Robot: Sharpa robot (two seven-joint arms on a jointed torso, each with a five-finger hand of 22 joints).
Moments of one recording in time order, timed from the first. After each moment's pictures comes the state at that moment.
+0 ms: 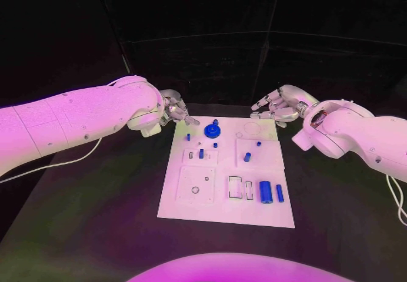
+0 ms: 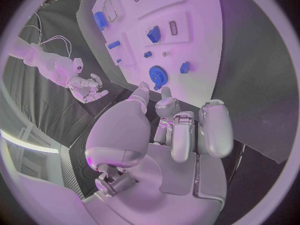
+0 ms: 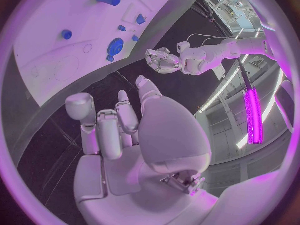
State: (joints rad) left arm 1.39 -0.70 -0.09 1.31 -0.95 0.04 -0.50; left_hand 1.09 -0.01 0.02 0.13 0.04 0.88 0.06 0.54 0.68 1.28 -0.02 1.11 1.01 1.47 -0.09 1.57 1.31 0.05 1.47 0.01 1.33 1.26; right arm 1.28 -0.77 -0.03 1.41 -0.91 -0.28 0.01; right_hand 1.34 -0.03 -0.02 0.11 0.34 0.92 0.16 0.12 0.07 1.34 0.07 1.28 1.25 1.47 0.01 1.47 1.31 0.11 1.20 0.11 1.27 0.88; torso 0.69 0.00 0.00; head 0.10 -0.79
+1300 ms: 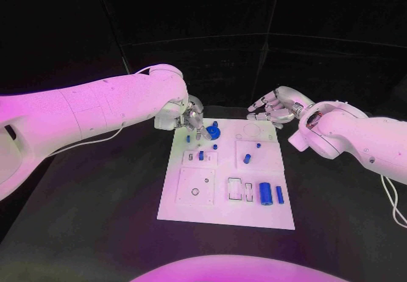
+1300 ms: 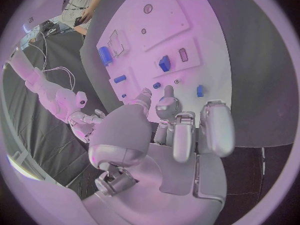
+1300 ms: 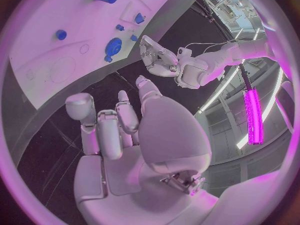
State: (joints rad) left arm 1.46 -0.49 -0.13 1.14 -1.00 0.46 -0.52; left_hand 1.07 0.05 0.02 0.13 0.04 0.95 0.07 0.37 0.50 1.33 -0.01 1.11 1.01 1.47 -0.07 1.57 1.31 0.07 1.47 0.03 1.33 1.28; right arm 1.28 -0.75 -0.03 1.39 -0.91 -0.28 0.00; right_hand 1.34 -0.03 -0.02 0.11 0.34 0.92 0.16 0.12 0.07 1.33 0.07 1.27 1.25 1.47 0.01 1.47 1.31 0.11 1.20 0.11 1.27 0.88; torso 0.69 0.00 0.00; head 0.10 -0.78
